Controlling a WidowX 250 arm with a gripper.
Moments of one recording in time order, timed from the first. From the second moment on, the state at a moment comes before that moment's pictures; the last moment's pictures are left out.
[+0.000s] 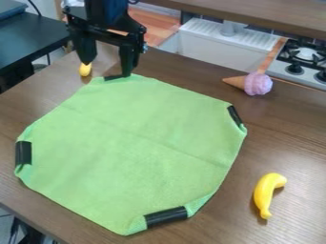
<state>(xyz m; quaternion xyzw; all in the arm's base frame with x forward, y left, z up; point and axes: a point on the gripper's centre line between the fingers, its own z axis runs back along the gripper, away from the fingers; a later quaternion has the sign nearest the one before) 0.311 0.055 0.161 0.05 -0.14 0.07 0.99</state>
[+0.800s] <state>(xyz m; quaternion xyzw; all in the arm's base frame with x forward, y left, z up) 0.335 0.111 0.127 -0.01 -0.09 -0.15 0.98</state>
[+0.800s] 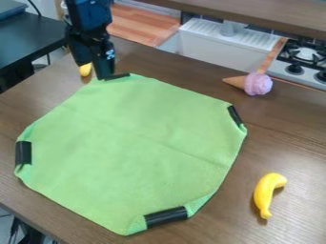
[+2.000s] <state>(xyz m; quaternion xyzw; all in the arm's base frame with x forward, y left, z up) 0.432 0.138 0.088 0.05 -0.14 -0.28 0.95</state>
